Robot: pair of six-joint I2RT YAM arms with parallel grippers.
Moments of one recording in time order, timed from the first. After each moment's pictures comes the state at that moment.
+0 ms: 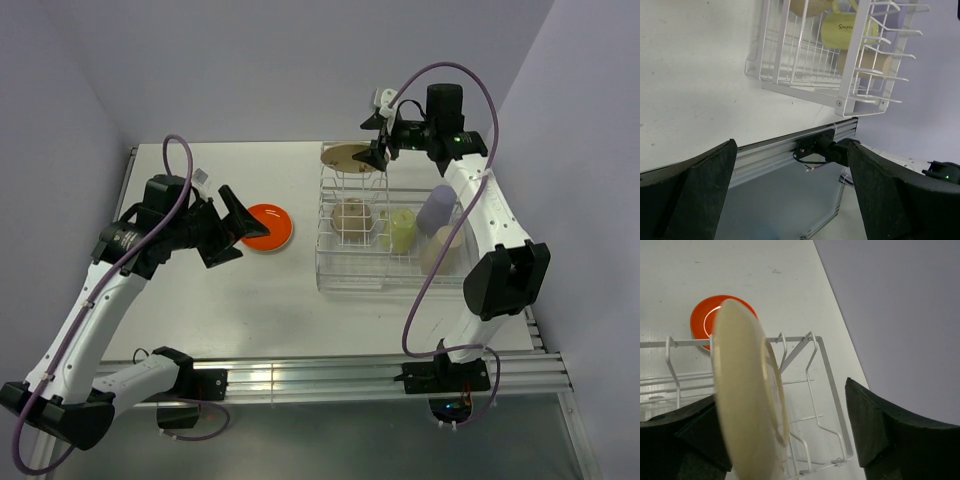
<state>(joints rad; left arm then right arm) -0.40 1.05 1.29 -0.95 0.34 -0.92 0.15 1.70 1.76 -0.51 -0.95 -0.76</state>
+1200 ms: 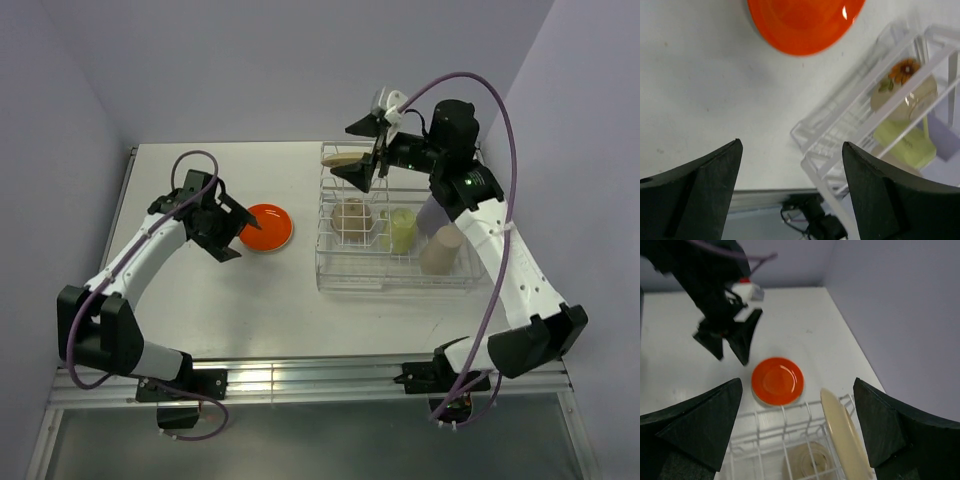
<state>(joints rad) -0.28 1.38 1.13 -0.79 0.19 -1.14 0.31 1.38 1.54 -0.33 -0.89 -0.41</state>
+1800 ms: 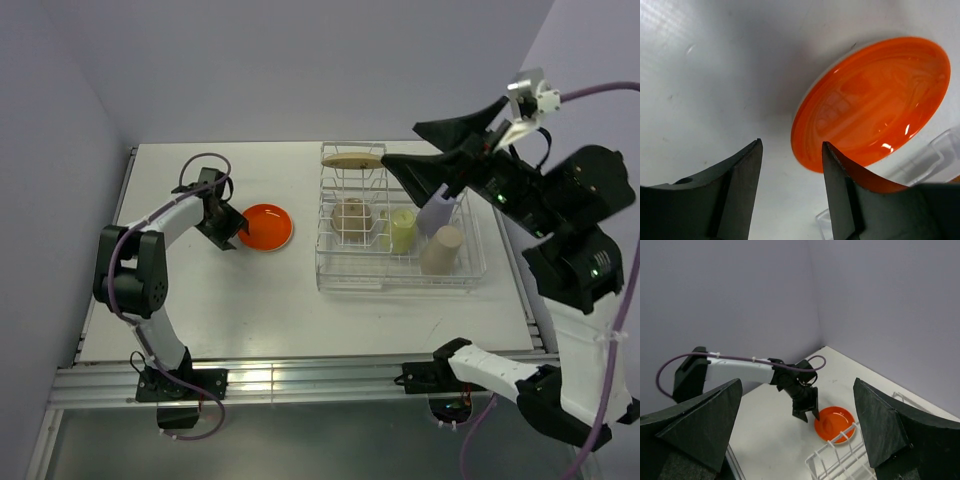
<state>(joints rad) -0.20 1.77 1.22 -0.66 0.03 -1.05 0.45 1.08 1.85 -0.53 -0.41 0.27</state>
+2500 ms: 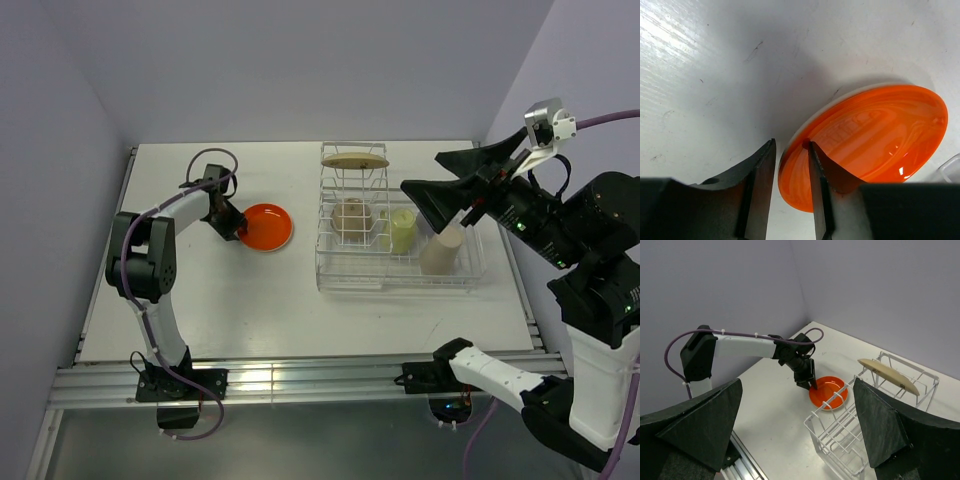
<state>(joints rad) -0.19 1.93 1.31 -0.58 -0.01 -0.95 0.45 0.98 1.88 -0.79 -0.31 0.25</state>
